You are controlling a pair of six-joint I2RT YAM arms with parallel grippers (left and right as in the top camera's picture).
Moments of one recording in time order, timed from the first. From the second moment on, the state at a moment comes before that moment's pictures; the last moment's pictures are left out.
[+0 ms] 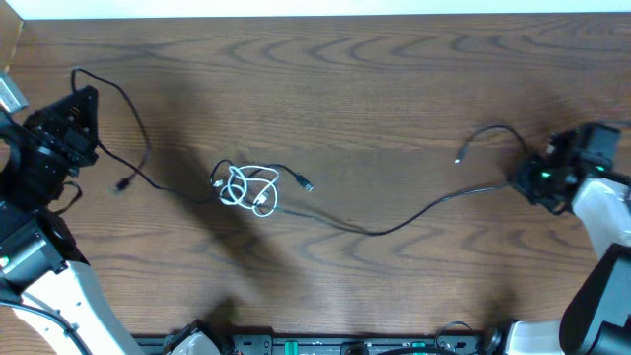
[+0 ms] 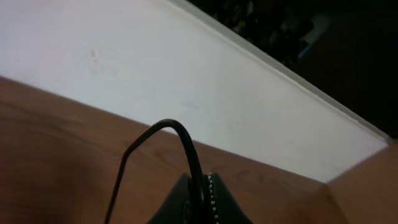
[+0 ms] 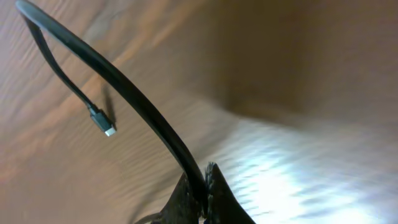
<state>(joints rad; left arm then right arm) 0.72 1.10 1.18 -0.35 0.99 -0.36 -0.34 1.59 0.88 -0.48 -0.32 0.30</state>
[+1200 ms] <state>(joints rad) -0.07 1.14 1.18 -0.34 0.85 -0.32 -0.14 1.59 0.89 -0.42 -0.17 0.23</state>
